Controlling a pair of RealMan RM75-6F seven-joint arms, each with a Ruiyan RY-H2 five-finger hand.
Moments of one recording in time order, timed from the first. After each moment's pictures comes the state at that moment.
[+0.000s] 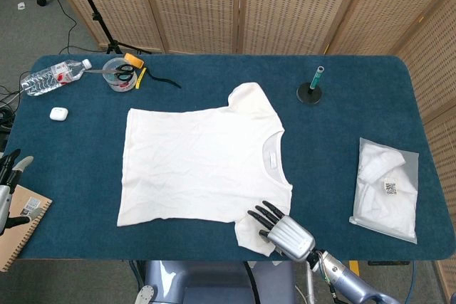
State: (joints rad) left arm -0.09 -0.99 -0.04 -1.75 1.45 1.45 0.03; right arm 0.43 -1.56 -0.14 -1.37 -1.90 1.19 -0.14
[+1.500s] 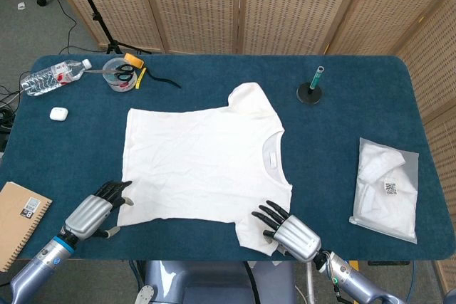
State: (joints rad) left arm -0.35 -1.34 0.12 -1.36 1.74 1.15 -0.22; right arm 0.43 -1.58 -0.20 -1.25 -1.93 1.33 0.03
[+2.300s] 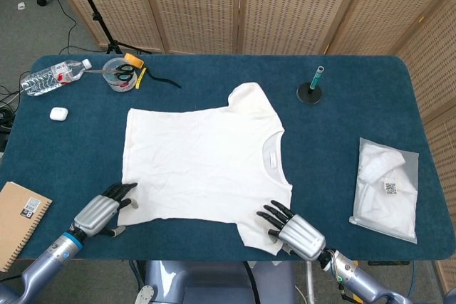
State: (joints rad) left arm -0.39 -1.42 0.15 -1.28 1.69 1.10 -0.29; right arm 0.43 -1.58 -0.21 -1.20 -1.93 1.34 0.07
